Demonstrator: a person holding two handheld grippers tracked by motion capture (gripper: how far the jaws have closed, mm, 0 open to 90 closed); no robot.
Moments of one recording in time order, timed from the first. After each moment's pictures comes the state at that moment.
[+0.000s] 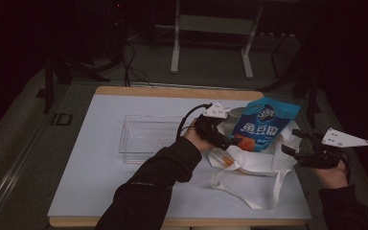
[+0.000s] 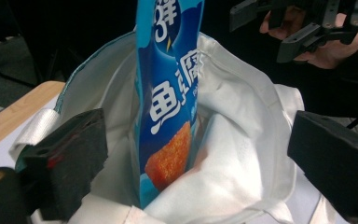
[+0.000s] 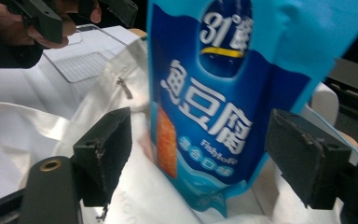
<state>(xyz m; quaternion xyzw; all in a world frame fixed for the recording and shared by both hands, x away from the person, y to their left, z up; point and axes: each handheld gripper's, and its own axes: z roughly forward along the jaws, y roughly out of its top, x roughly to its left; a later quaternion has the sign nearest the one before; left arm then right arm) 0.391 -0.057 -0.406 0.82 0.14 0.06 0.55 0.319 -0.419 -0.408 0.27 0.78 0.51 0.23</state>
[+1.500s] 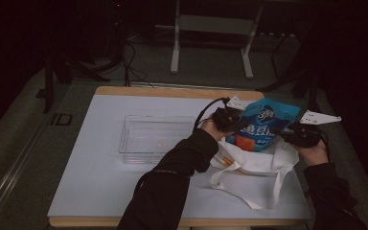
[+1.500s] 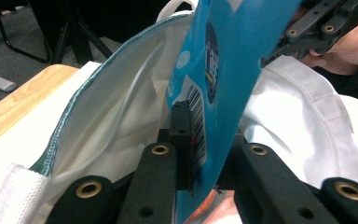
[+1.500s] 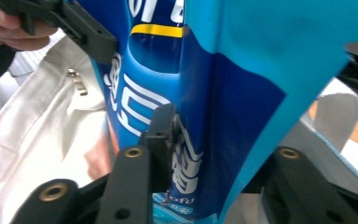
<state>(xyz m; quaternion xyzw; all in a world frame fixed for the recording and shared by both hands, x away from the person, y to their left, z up) 0.427 -0.108 -0.412 0.85 0.17 0.06 0.50 0.389 -0.401 -0.422 0.28 0.81 0.49 0.19</state>
